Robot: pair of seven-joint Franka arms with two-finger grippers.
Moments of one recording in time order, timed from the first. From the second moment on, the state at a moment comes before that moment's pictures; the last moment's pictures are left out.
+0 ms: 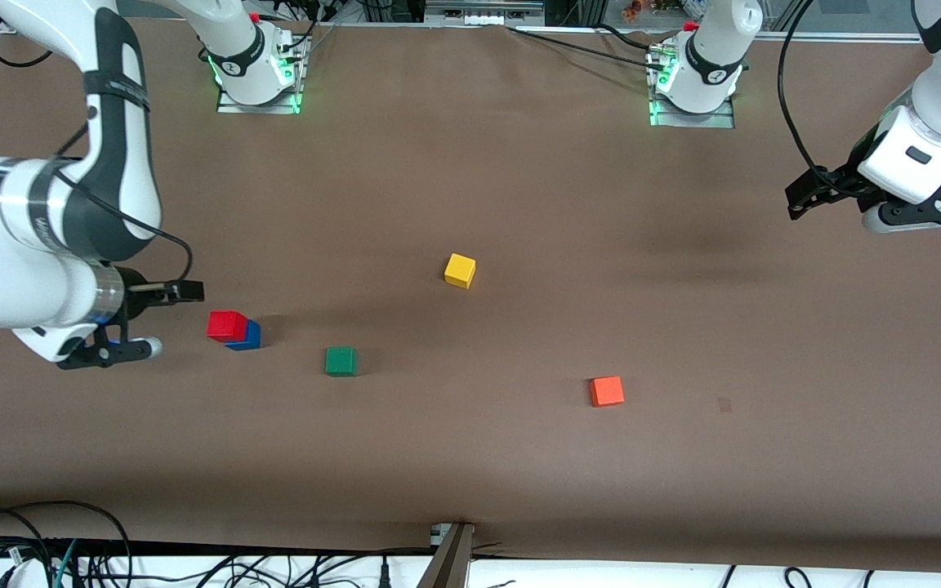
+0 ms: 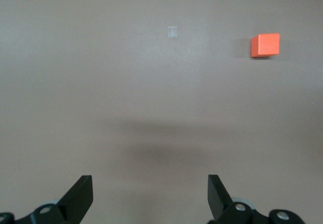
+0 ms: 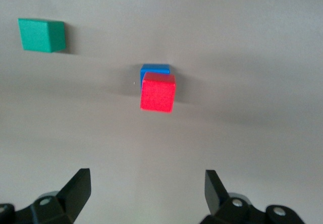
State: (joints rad) left arm -0.04 -0.05 -0.05 -1.76 0.05 1.67 -0.21; right arm 0.50 0.53 -0.57 -1.35 0.27 1.53 -0.20
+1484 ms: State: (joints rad) left arm -0.03 -0.05 -0.06 -1.76 0.05 1.67 -0.21; right arm 0.08 -0.04 -0.06 -1.59 0.00 1.40 -0.06
